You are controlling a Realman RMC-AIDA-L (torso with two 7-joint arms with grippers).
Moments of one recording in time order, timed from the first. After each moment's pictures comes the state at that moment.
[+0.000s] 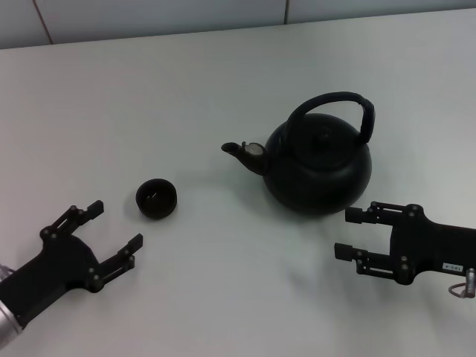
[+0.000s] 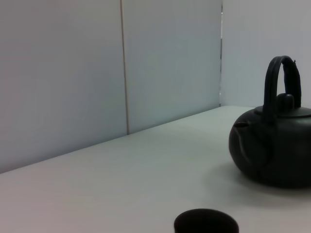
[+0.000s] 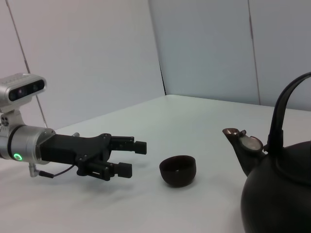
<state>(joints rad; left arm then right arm) -0.34 -2.07 0.33 0.09 1.96 1.40 -0.43 0.31 2.08 -0.43 -0.48 -2.14 -1.66 0.93</state>
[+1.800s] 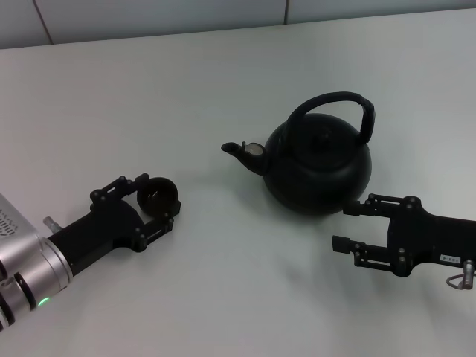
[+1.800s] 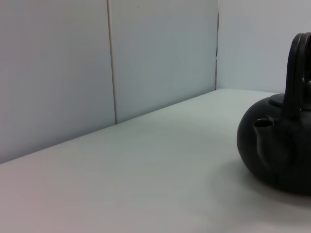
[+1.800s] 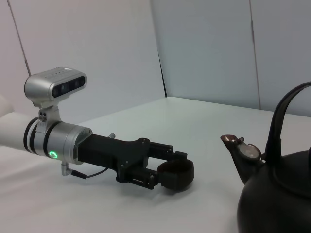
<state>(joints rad) -0.52 -2.08 0.32 -0.02 1.96 1.18 -0.43 0.33 2.07 -0.43 -0.48 -2.14 -1.66 0.93</state>
